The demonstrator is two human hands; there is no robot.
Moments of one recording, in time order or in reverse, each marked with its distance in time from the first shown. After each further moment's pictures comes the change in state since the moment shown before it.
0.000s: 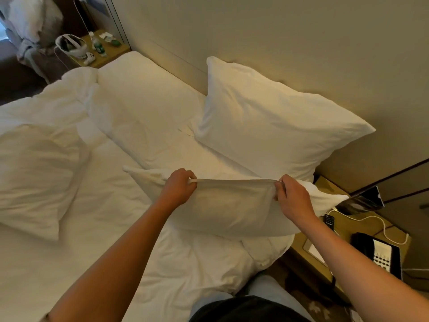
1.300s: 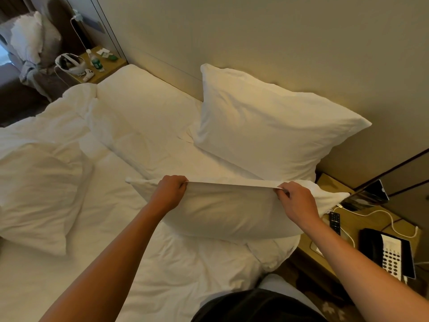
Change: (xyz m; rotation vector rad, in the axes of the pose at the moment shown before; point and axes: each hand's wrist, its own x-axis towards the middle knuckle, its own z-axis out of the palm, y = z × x) left_hand 0.001 -0.011 -0.027 0.122 0.004 0.097; right_hand -0.009 0.004 -0.007 -0.012 0.000 0.011
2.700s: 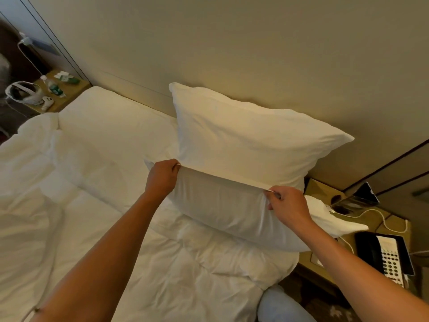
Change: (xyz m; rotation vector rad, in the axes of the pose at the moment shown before) left_hand 0.173 0.038 -0.030 -0.078 0.117 0.052; right_hand 0.071 -0.030 -0.022 0.157 -0.011 0.227
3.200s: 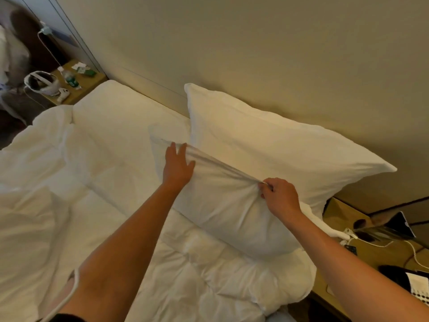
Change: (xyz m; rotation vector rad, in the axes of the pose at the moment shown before) left_hand 0.094 -0.016 0.025 -0.013 -0.007 -0.176; right_hand 0.113 -0.057 0.049 -0.075 -0.060 -0.059
